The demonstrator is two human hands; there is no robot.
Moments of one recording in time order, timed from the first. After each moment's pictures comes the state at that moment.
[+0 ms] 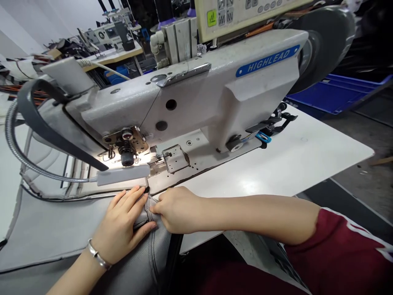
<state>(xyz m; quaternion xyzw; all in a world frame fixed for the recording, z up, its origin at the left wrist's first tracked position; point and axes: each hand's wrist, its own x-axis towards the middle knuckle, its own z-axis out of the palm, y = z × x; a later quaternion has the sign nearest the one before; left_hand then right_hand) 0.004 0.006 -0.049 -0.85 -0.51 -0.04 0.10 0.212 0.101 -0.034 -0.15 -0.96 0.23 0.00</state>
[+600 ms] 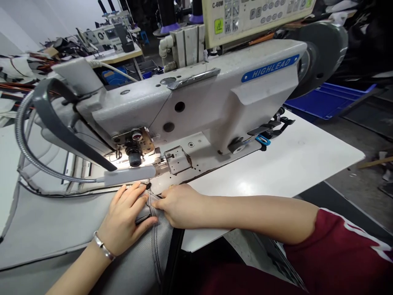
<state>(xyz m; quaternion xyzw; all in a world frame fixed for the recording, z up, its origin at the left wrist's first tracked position) -0.007 0.015 -0.060 -0.85 -0.50 -0.09 0.11 0.206 0.107 -0.042 -0.16 -0.97 0.21 0.01</state>
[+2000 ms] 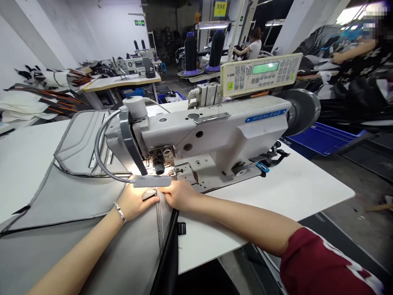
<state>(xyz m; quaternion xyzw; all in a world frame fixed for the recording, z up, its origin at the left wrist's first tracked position) -0.039 0.070 -0.069 -0.81 -0.55 -0.18 0.03 0.173 0.144 -0.061 -0.28 -0.92 0.26 0.08</state>
